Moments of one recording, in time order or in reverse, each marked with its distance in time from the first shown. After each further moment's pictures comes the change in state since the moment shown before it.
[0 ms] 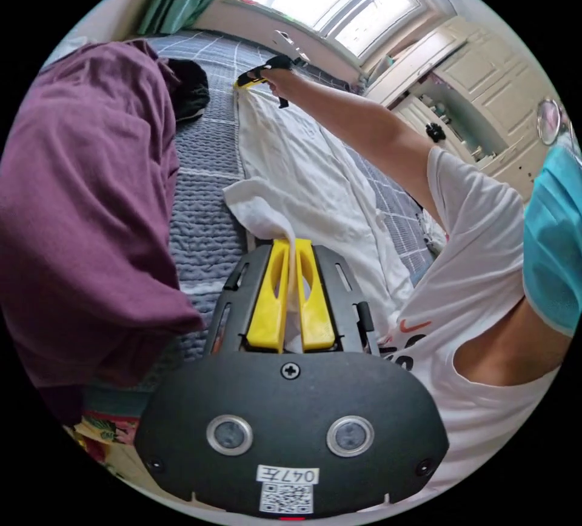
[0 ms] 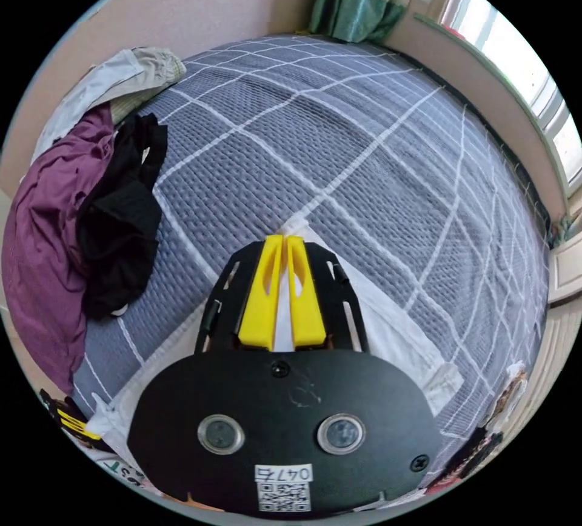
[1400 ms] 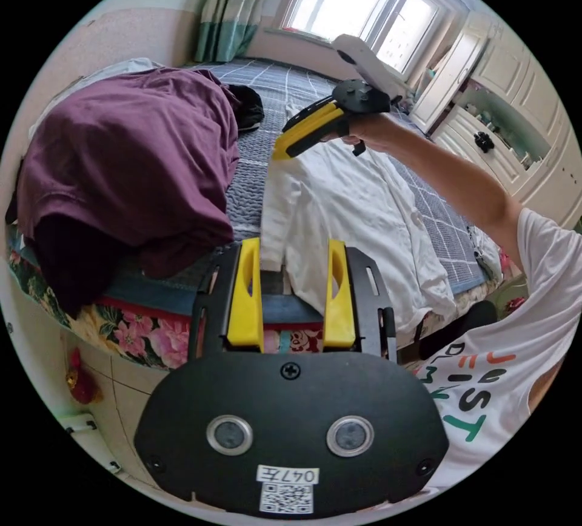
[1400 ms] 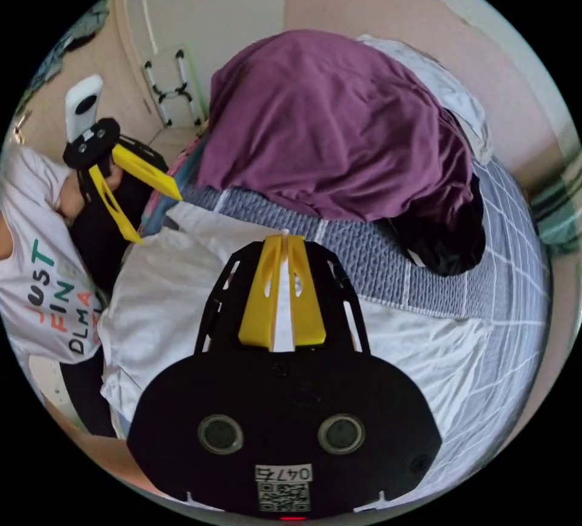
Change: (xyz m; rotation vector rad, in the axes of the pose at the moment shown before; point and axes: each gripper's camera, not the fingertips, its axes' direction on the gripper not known) left arm 0.099 0.148 -0.031 0.104 -0.329 -0.095; right arm -0.307 0.249 -0.107 0.072 -0.341 -1.054
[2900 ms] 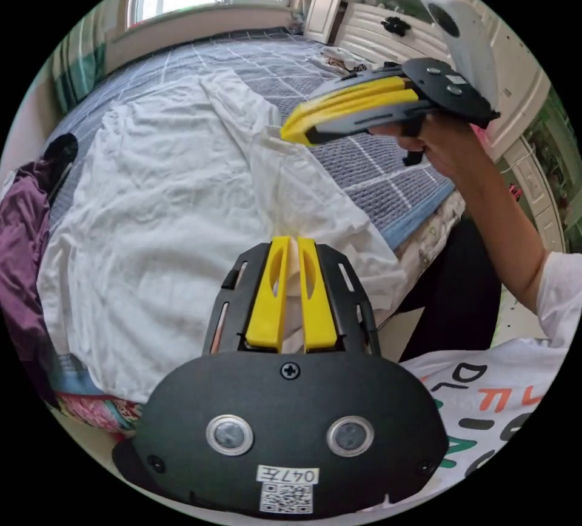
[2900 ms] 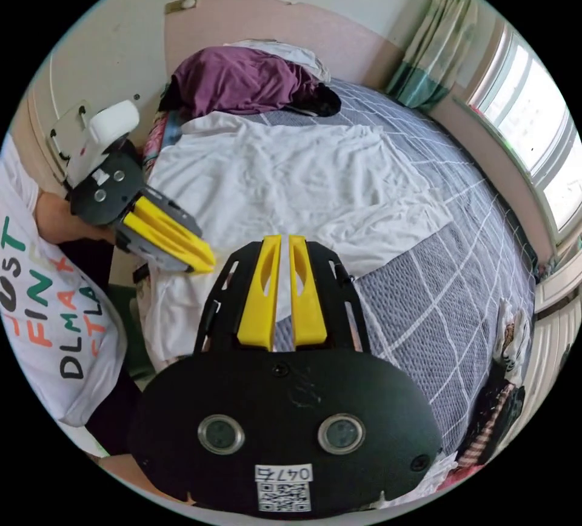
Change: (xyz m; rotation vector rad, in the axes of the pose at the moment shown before) left arm 0.246 0.054 0.147 -0.188 0.149 0.425; right arm -0.309 0.279 -0.124 0.055 0.377 0.622
